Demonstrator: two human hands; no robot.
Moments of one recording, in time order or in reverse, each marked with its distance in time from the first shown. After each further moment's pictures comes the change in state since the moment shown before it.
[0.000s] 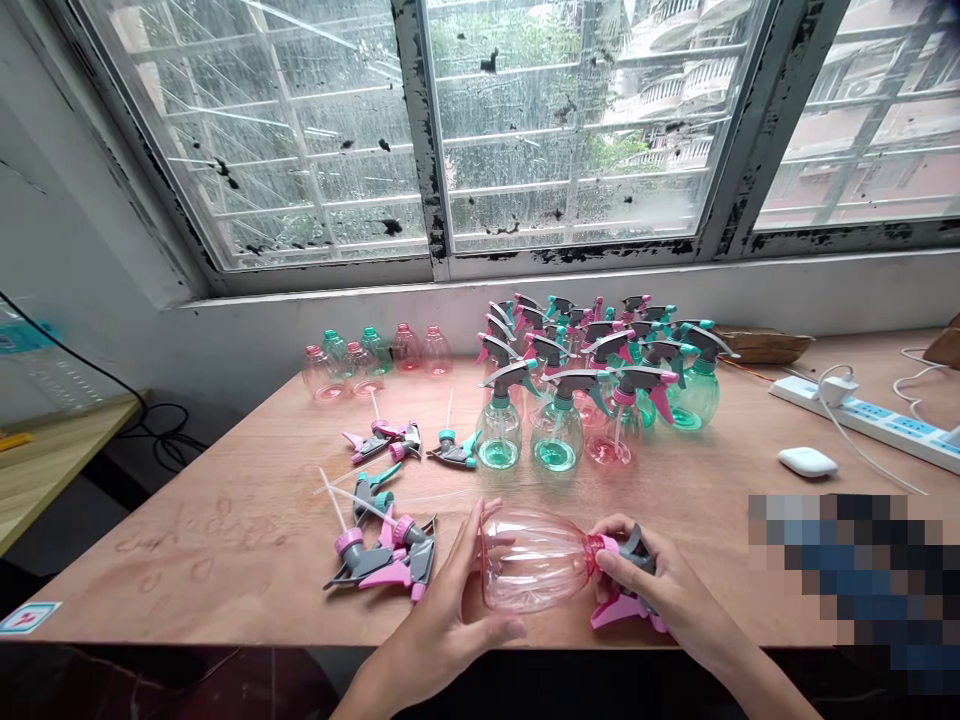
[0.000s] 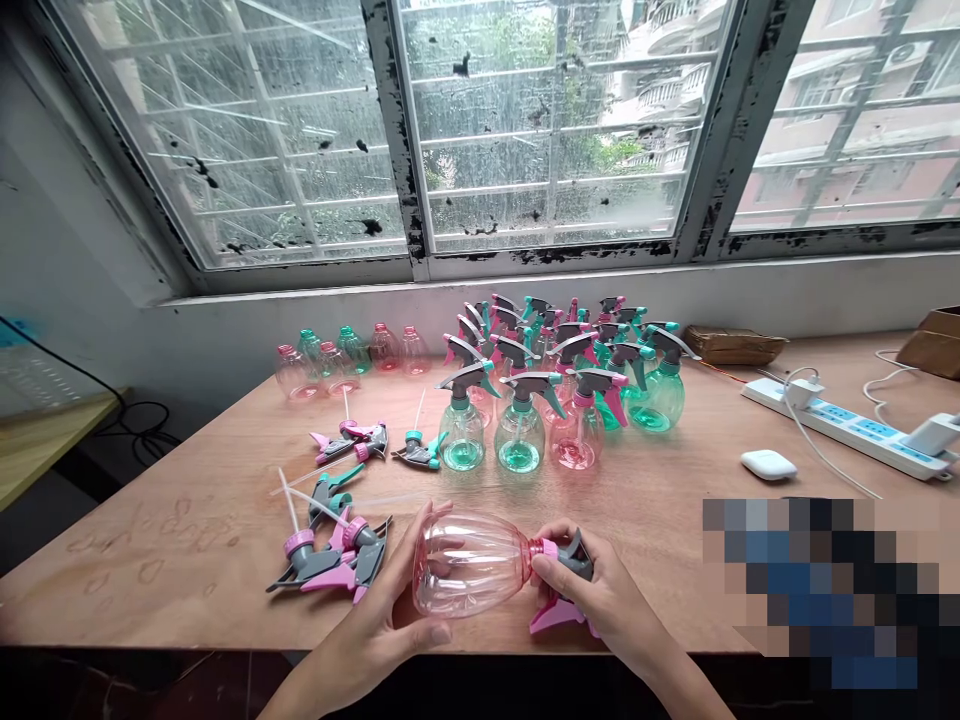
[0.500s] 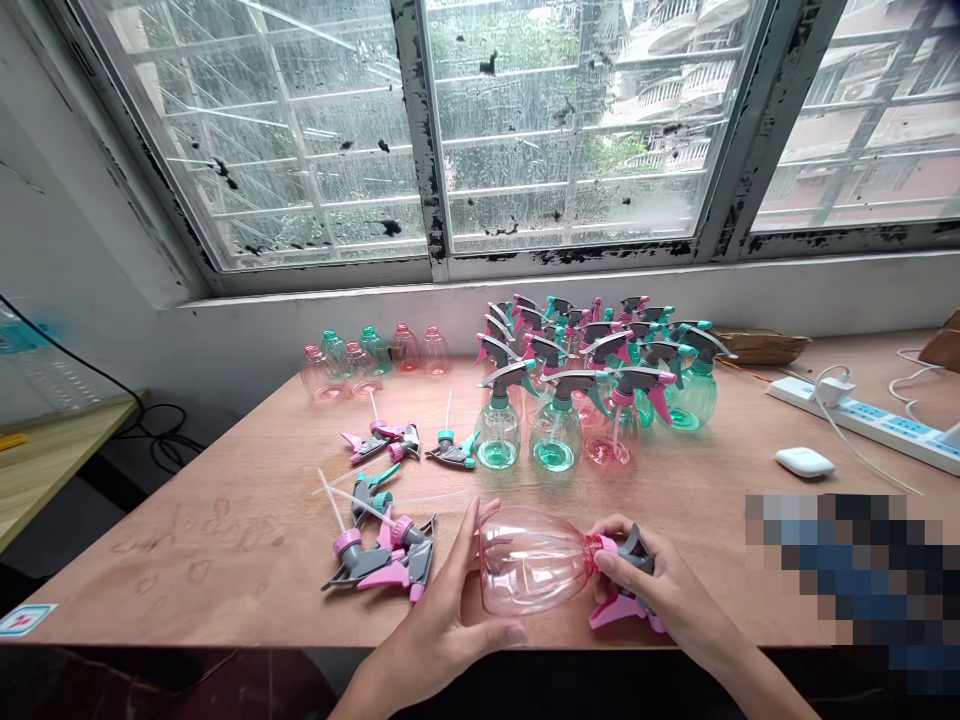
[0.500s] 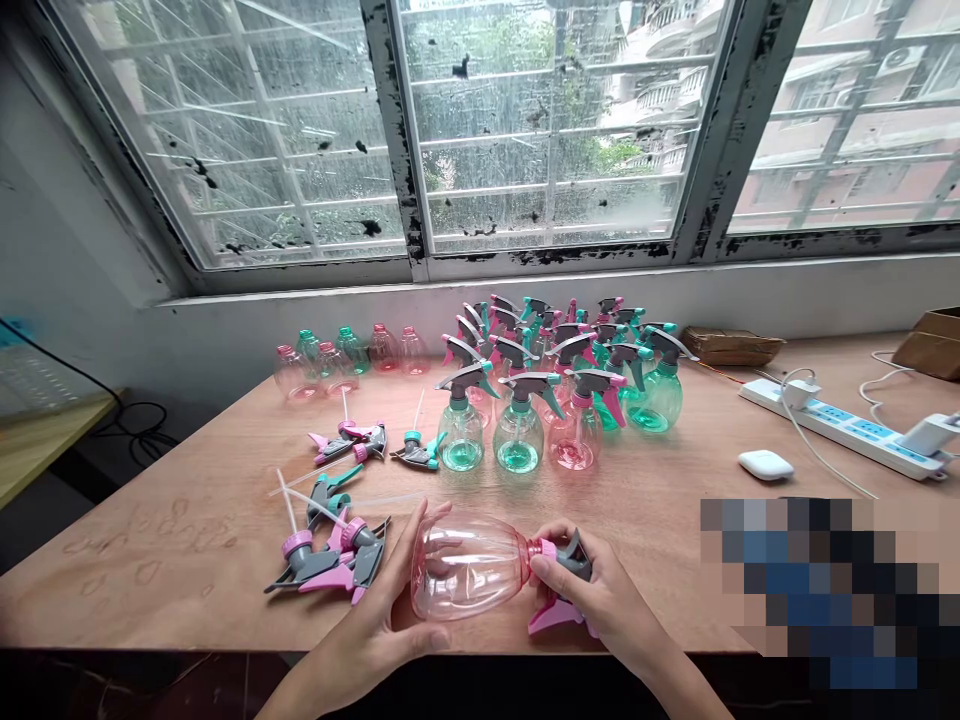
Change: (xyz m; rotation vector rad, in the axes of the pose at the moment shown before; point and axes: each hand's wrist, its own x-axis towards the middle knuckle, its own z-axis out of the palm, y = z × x) left_hand 0.000 -0.002 0.000 0.048 0.008 -0.019; right_hand -0.001 -0.002 0.001 0.005 0.013 0.016
